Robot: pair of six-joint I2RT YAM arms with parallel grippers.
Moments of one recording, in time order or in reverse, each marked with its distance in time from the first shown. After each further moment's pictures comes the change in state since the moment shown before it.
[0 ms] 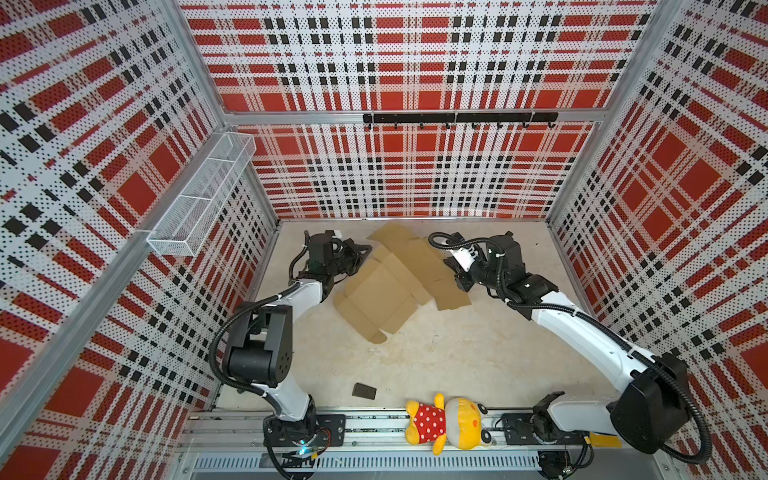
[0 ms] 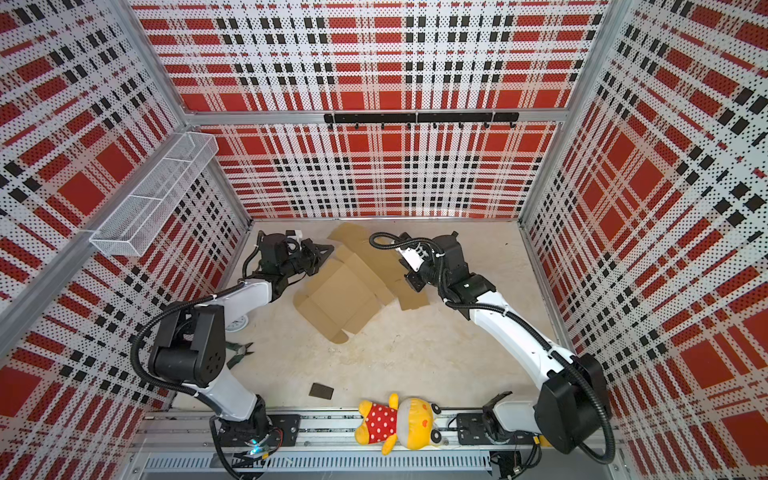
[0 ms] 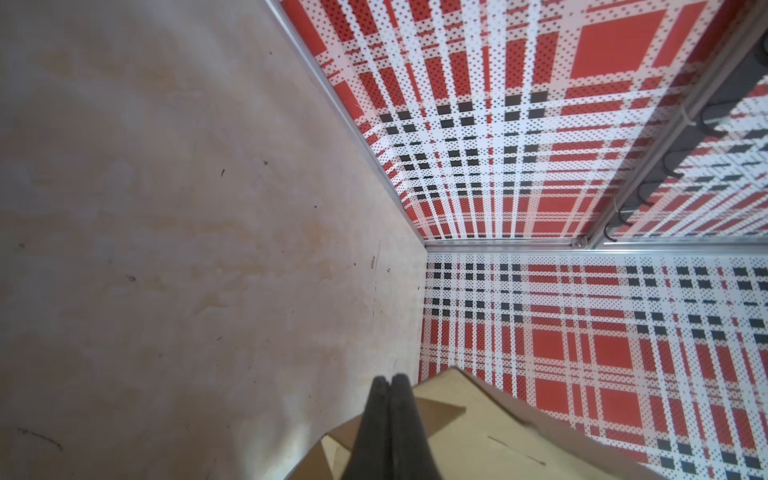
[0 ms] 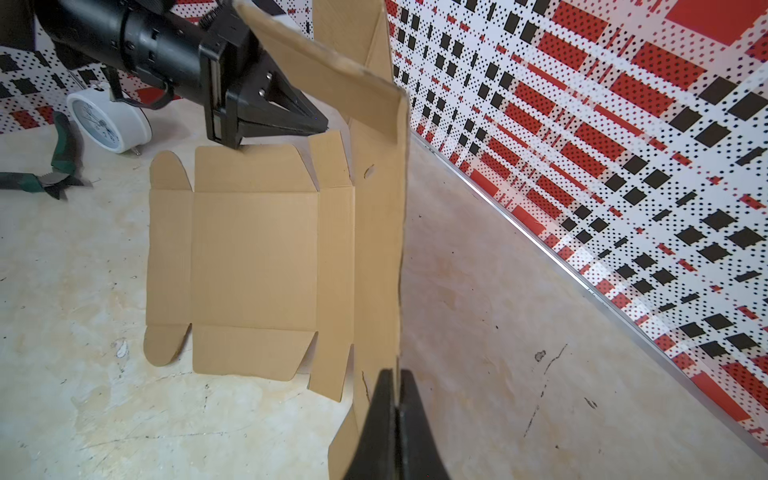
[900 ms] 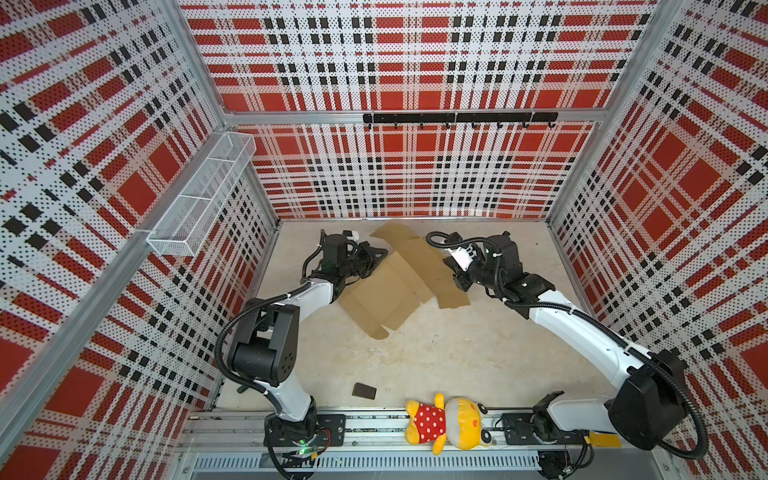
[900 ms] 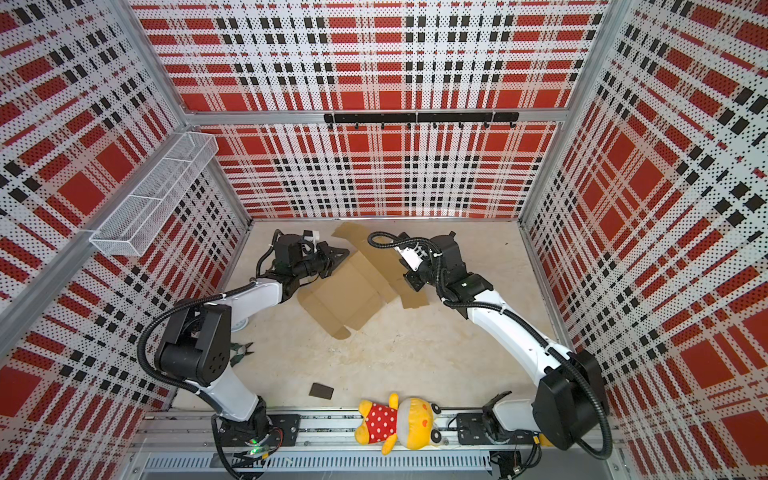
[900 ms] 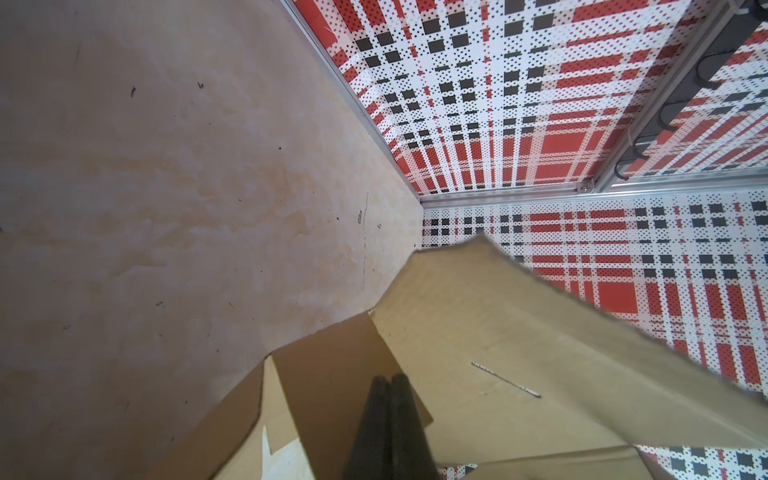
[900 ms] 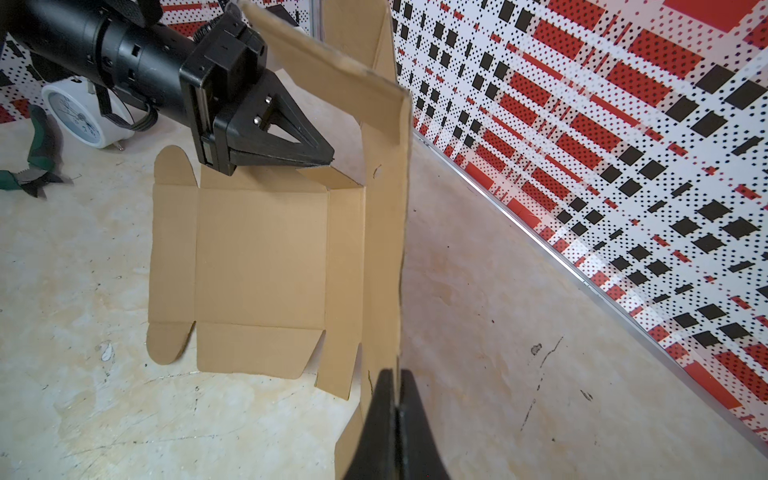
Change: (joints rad) left arm -0.101 0.012 0.019 -0.008 0.026 0.046; right arm 0.011 0.018 0.005 0.003 0.030 0.003
